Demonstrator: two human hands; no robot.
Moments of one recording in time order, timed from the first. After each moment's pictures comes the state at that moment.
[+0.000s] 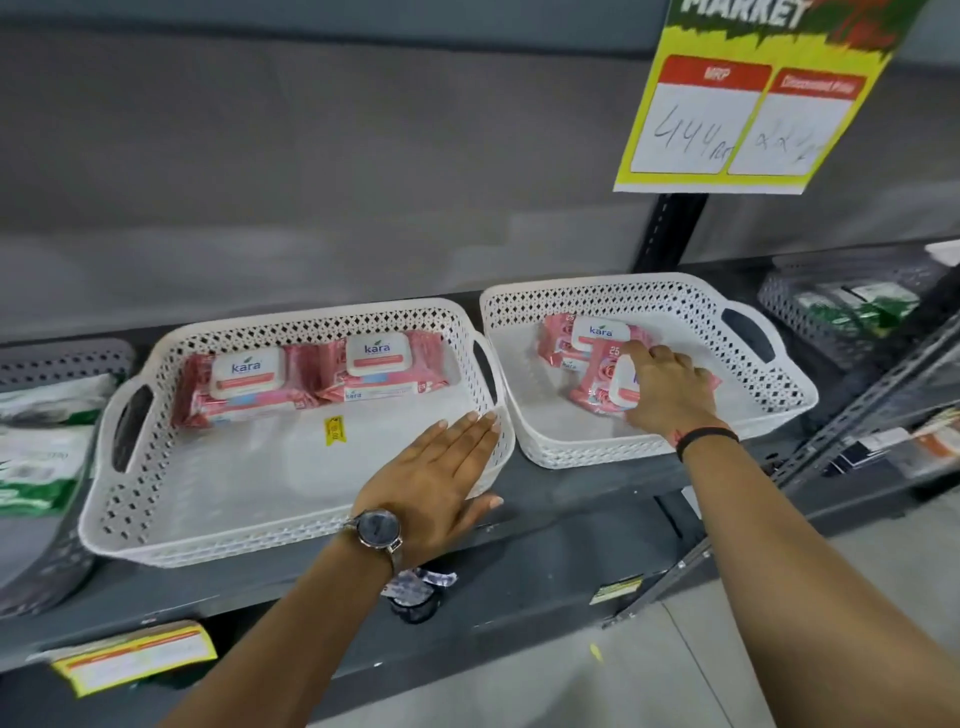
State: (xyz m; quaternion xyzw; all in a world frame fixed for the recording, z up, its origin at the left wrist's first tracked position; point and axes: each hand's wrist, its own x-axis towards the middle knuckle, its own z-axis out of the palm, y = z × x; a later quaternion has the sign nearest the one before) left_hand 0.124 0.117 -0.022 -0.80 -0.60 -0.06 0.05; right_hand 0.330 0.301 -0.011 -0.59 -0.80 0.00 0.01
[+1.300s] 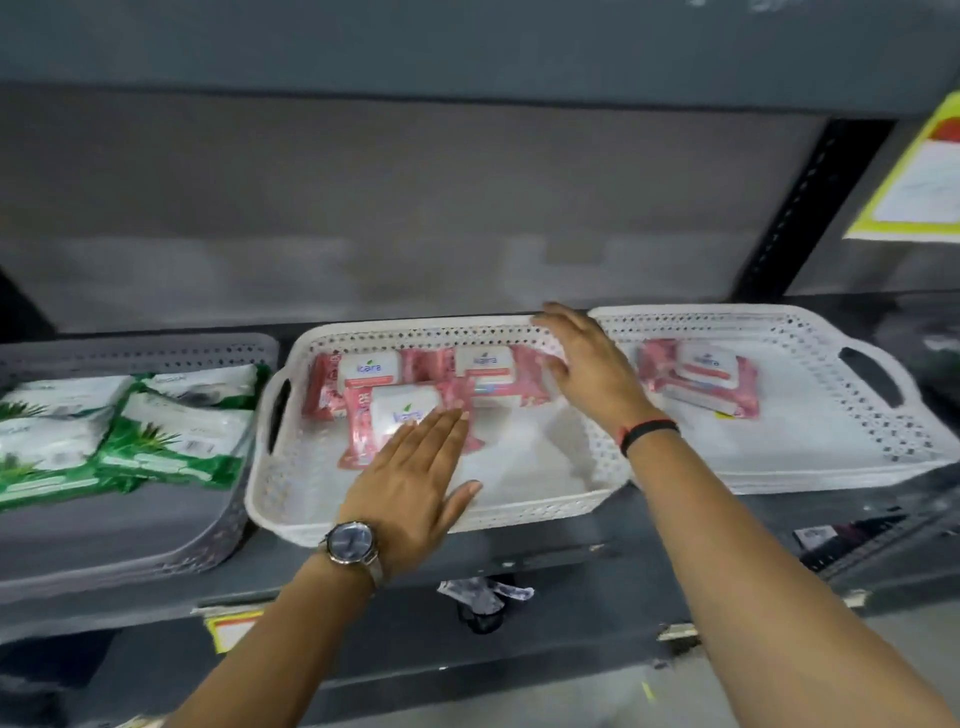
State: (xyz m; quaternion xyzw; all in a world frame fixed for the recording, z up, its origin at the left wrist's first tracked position) left_hand 0.042 0.053 0.009 -0.68 -0.73 -0.07 0.01; right_hand 0.159 0.247 0.019 -0.33 -0.90 0.11 0.25
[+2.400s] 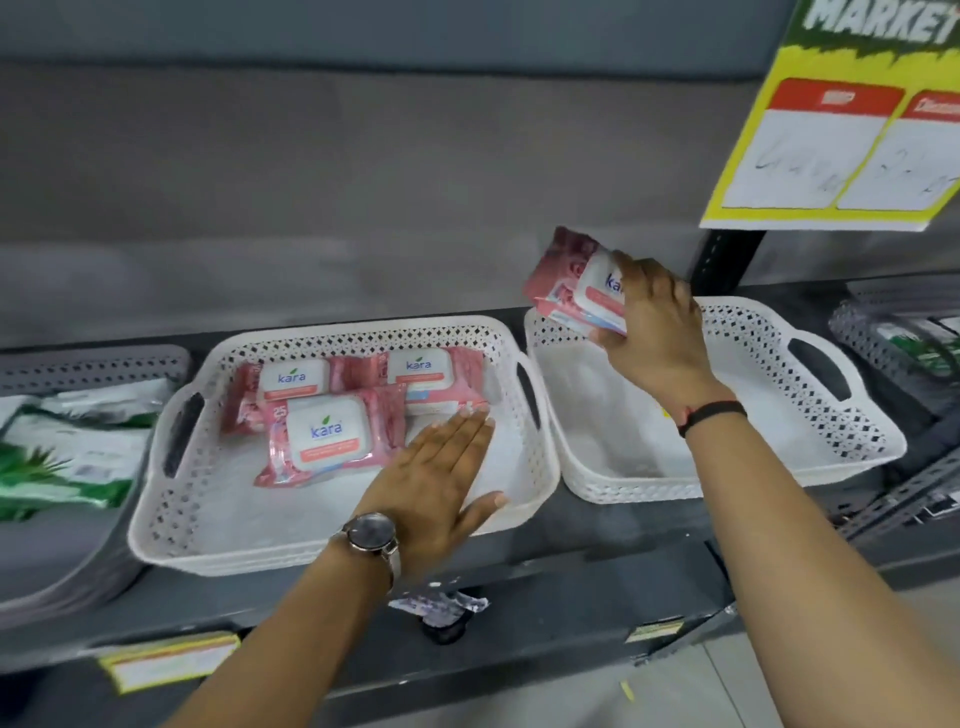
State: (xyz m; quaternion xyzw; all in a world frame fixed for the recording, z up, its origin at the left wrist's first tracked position) left_hand 0.098 0.119 -0.017 -0.73 -0.68 -0.08 -0.01; right_hand 0.252 0.312 0.044 -0.48 -0.84 0.01 0.27
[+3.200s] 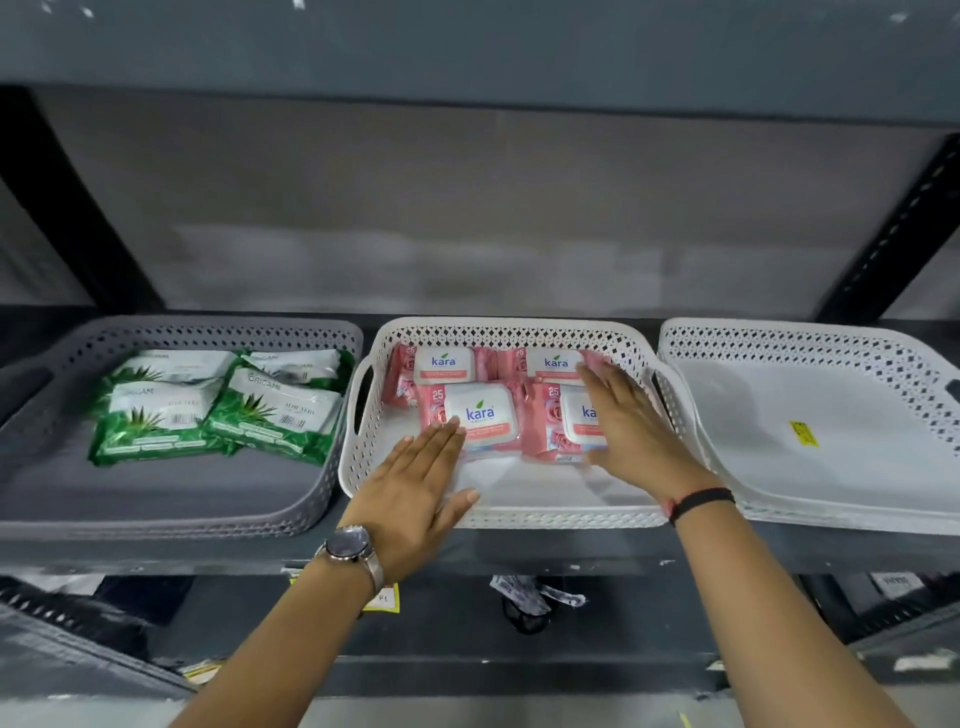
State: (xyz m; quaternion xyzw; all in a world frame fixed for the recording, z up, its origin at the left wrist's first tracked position) left_hand -0.007 0.017 -0.029 -0.63 -0.77 -0.11 -0.02; right_hand 0.153 0.206 -0.009 -0.34 -0.93 0.11 0.04
